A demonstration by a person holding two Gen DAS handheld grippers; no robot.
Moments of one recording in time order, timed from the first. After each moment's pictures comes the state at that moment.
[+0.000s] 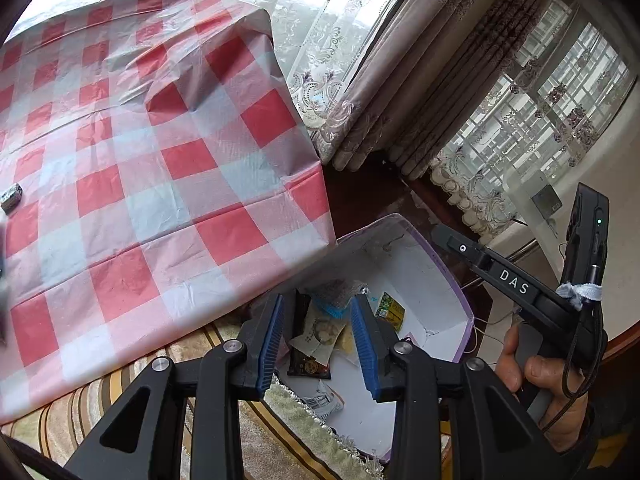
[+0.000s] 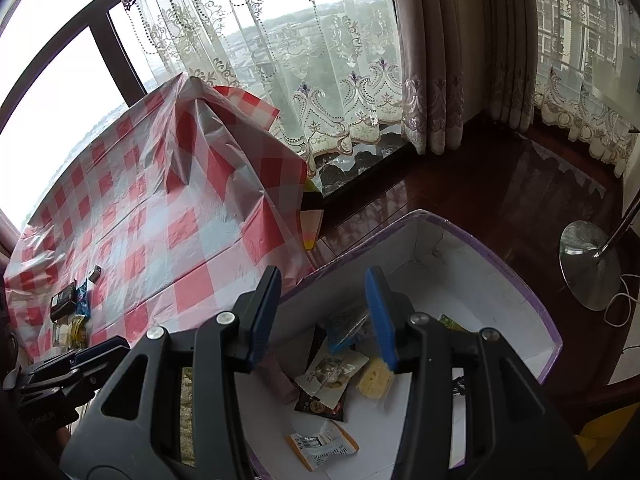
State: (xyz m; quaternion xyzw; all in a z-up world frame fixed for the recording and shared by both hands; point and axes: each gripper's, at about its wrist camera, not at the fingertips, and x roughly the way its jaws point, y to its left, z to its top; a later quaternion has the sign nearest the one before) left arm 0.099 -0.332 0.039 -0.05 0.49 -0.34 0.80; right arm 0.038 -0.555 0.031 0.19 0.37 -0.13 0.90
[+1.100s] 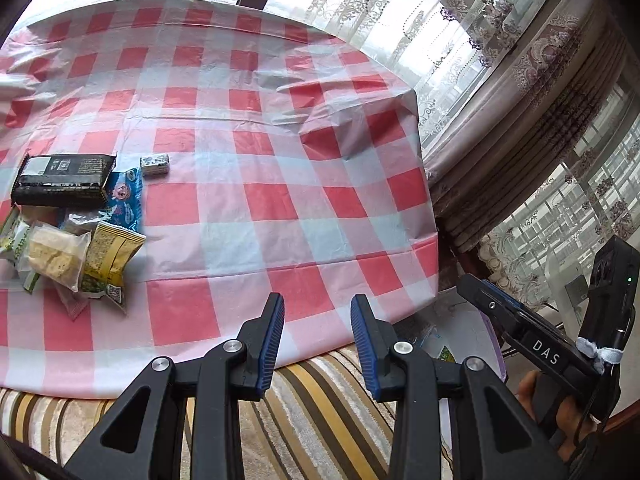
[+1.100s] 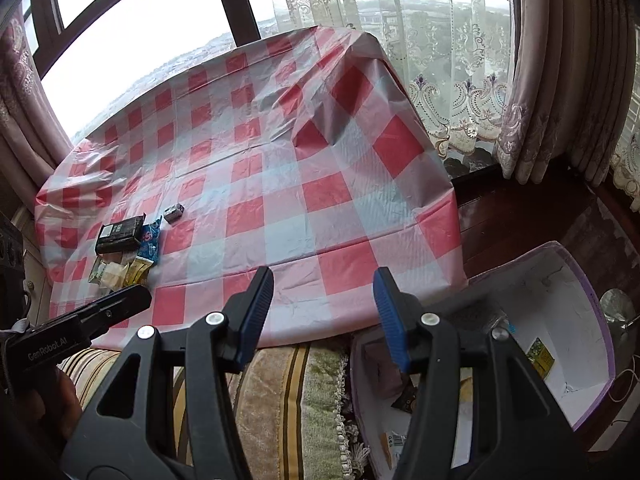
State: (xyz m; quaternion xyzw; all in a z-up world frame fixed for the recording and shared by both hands) left arm 0.120 -0.178 0.037 -0.15 0.46 -0.21 0.85; right arm 0.089 -0.401 0.044 0.10 0.40 0.02 0.91
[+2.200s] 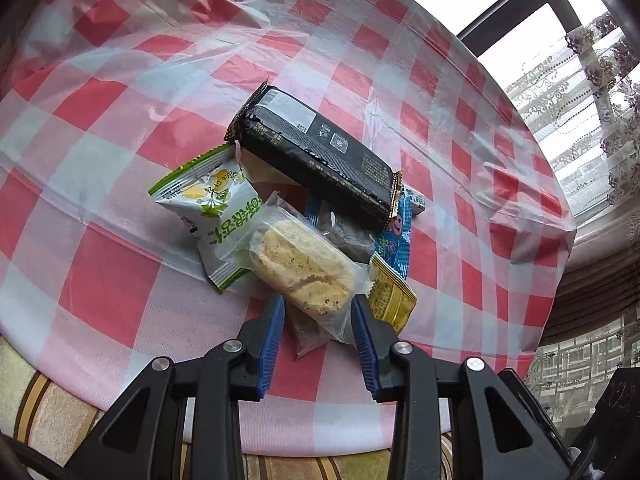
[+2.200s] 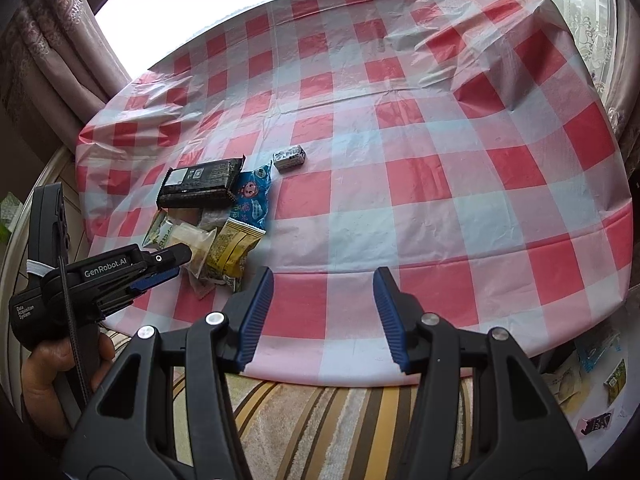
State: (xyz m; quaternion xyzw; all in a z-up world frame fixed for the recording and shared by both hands) left arm 0.163 -0.008 -0.021 -0.29 0.49 0.01 0.82; right arm 0.143 -0.265 0.007 0.08 0.46 0.14 0.87
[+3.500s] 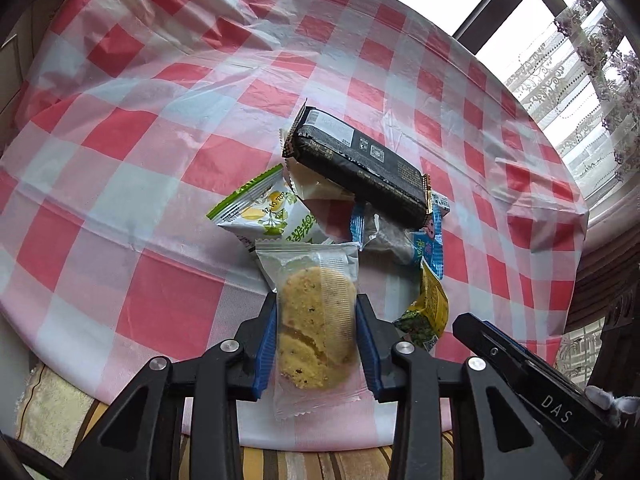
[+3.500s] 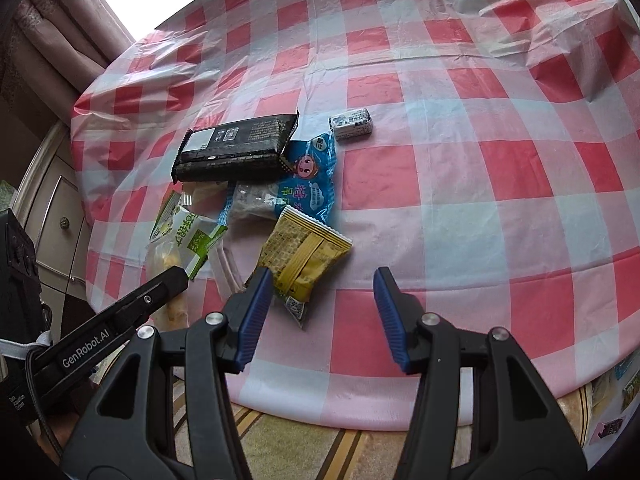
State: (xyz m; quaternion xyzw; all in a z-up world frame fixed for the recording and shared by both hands) left arm 0.139 0.010 -0.017 -0.24 0.48 0.02 0.84; right arm 0.182 -0.182 -0.020 0.07 0.51 0.17 0.84
